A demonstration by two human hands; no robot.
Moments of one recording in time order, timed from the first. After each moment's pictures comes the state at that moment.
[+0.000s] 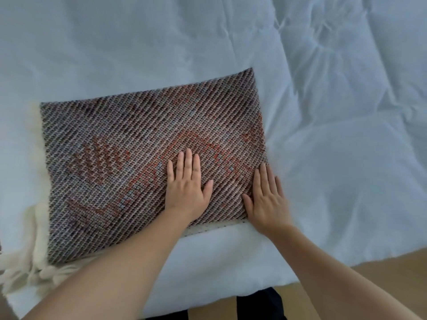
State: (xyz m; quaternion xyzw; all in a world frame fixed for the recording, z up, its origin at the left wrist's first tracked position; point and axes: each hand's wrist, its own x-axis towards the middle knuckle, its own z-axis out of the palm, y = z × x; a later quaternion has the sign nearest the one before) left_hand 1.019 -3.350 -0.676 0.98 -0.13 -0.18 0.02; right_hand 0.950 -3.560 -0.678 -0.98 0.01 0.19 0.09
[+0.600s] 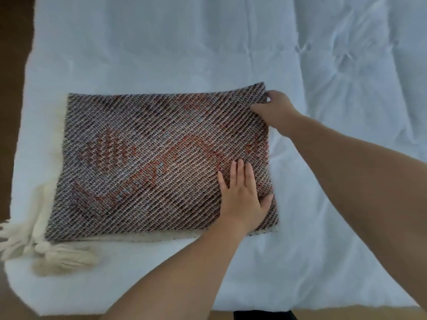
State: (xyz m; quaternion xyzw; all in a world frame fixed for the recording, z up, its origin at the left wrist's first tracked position) left_hand 1.011 -3.483 -0.652 0.96 -0.08 -0.23 0.15; right_hand 1.207 -3.587 -0.614 -0.83 0.18 0.21 0.49
